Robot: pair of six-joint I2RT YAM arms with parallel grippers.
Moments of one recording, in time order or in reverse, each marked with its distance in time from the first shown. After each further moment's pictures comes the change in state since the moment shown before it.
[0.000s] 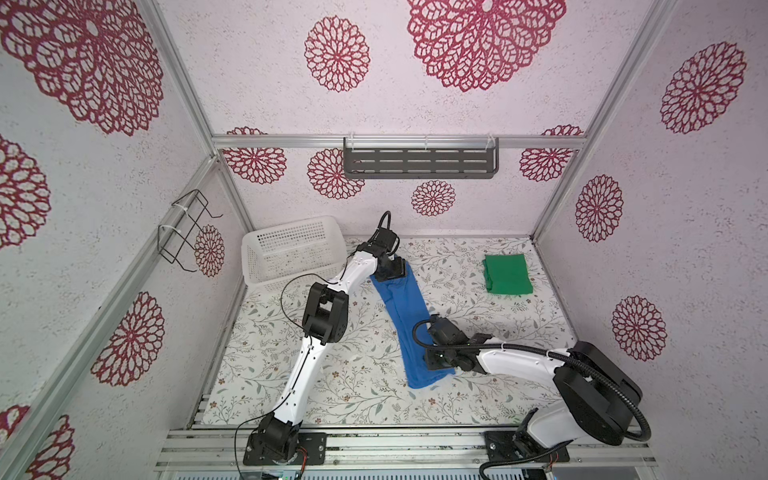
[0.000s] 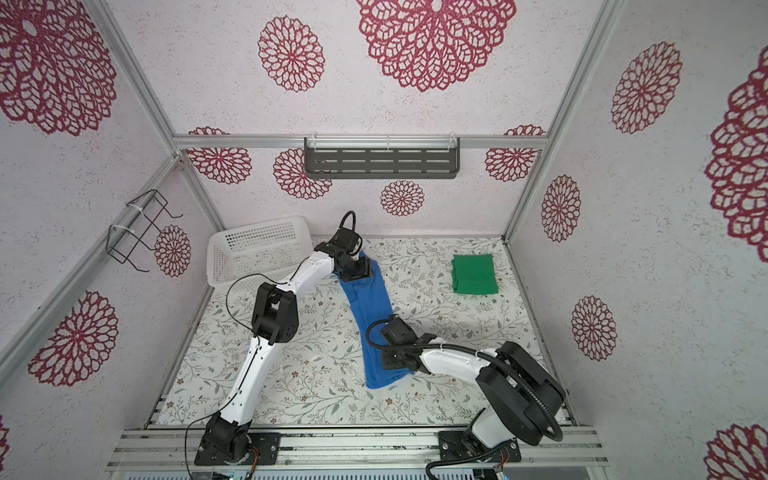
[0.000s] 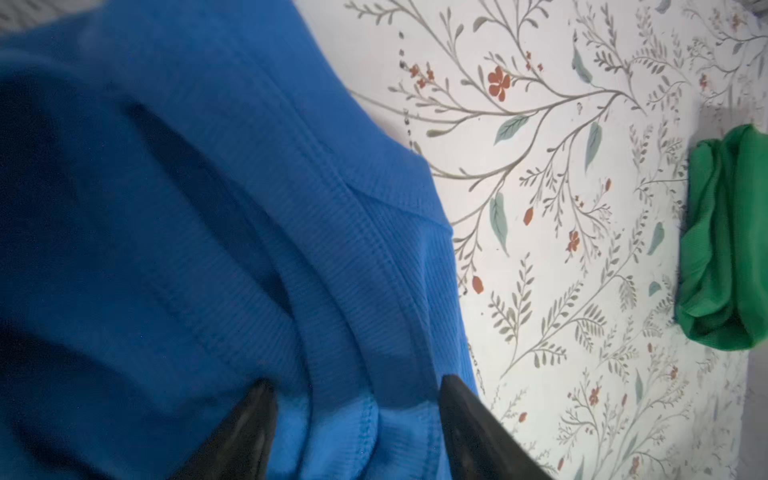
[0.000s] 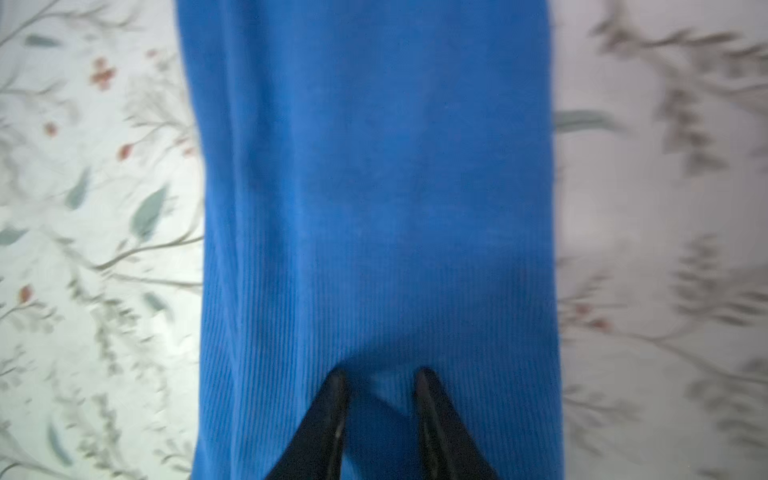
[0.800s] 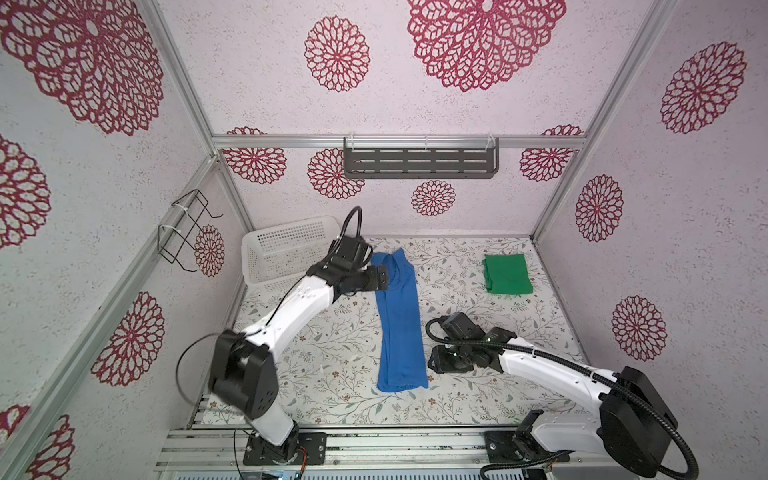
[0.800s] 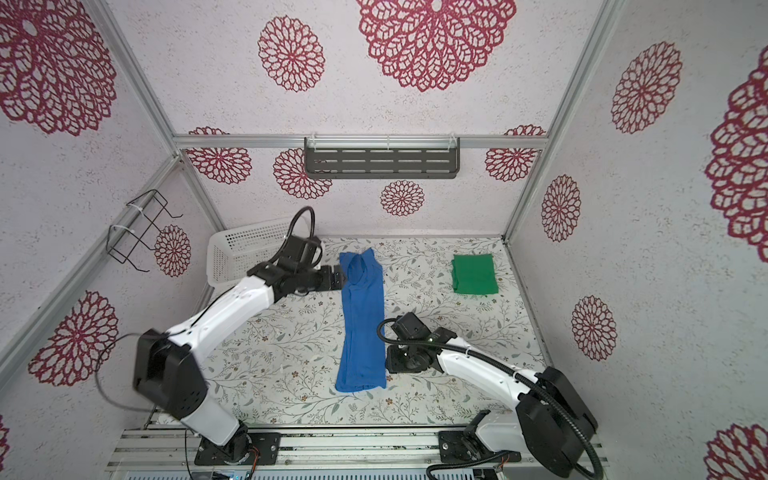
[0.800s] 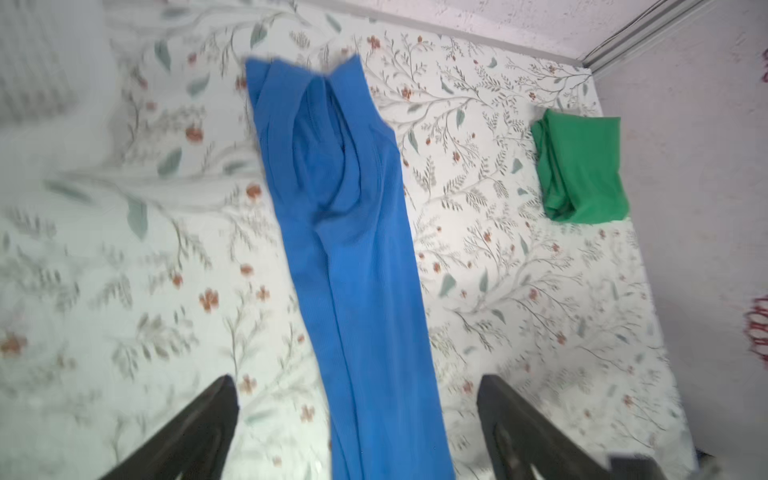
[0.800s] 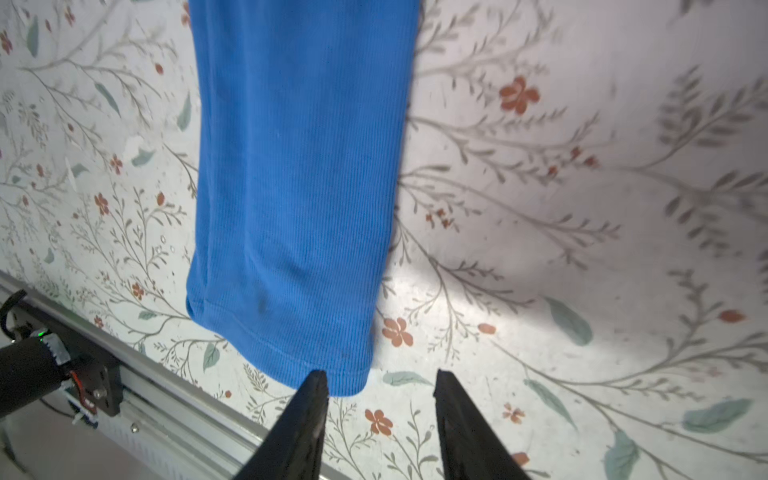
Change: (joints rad) left arm -0.051 -1.128 -1.175 0.261 -0.155 -0.049; right arm -0.120 -0.221 0.021 -0.328 -0.224 0.021
